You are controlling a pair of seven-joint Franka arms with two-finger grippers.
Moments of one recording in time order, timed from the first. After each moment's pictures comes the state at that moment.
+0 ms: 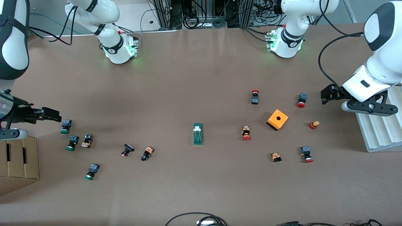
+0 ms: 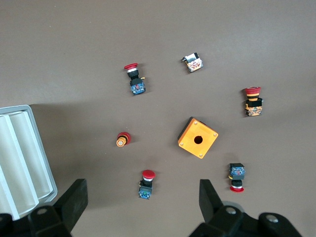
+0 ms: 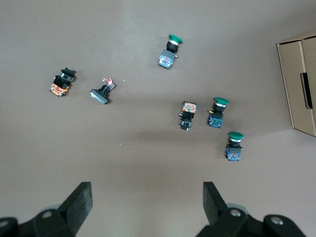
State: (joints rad) left arm -0.10 0.01 0.00 -1.72 0.04 1.71 0.09; right arm -0.07 0.19 0.01 -1.48 -0.01 1.58 -0.08
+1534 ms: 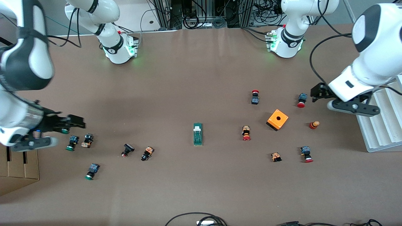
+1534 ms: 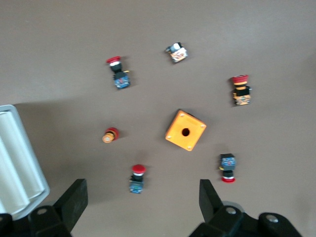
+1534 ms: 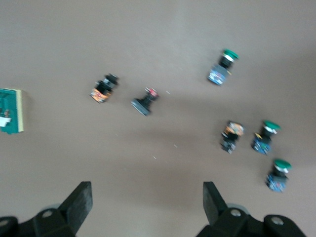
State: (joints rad) left arm -0.14 0.03 -0.03 -1.72 0.02 1.68 0.05; right arm 0.05 0.26 0.02 -1.48 0.08 1.67 -0.07
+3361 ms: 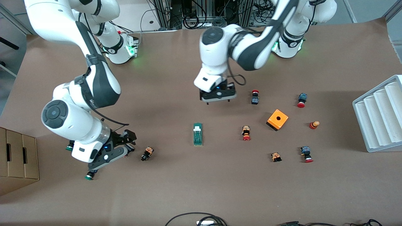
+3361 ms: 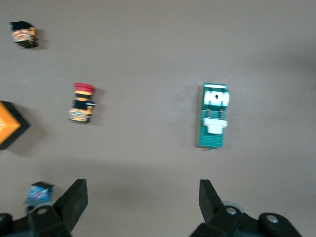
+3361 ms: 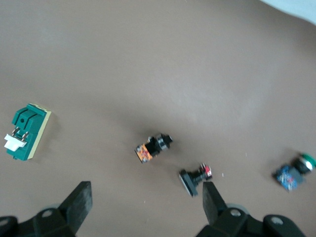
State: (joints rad) left arm -0.82 0.31 -0.05 -1.77 0.27 2.16 -1.10; right arm 0.25 0.44 0.02 -1.48 0.08 2.02 -0.23
